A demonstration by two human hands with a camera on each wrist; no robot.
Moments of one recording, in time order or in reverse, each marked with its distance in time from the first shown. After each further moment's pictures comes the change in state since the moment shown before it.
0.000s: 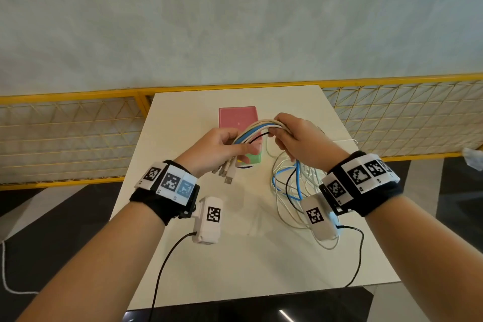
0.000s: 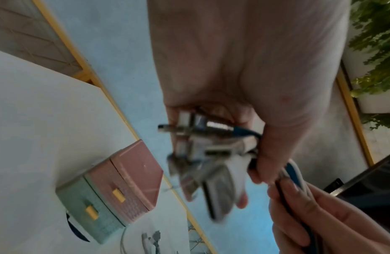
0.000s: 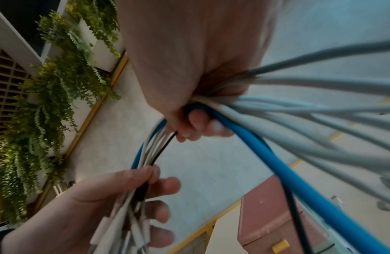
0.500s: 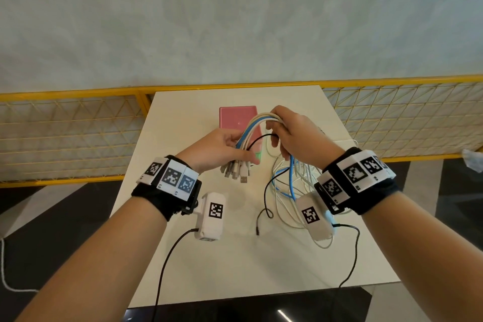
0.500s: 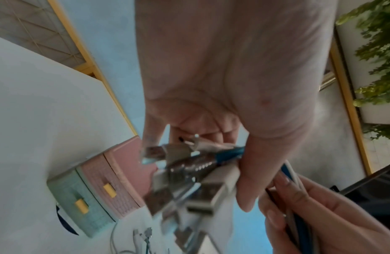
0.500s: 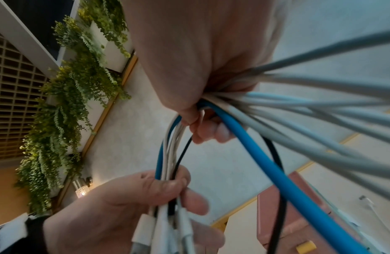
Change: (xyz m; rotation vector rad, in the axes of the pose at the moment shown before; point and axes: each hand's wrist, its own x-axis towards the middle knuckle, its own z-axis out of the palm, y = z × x) left_hand 0.003 0.002 -0.002 0.095 -0.081 -0.066; right_hand 0.007 -0.017 0.001 0.017 -0.007 0.077
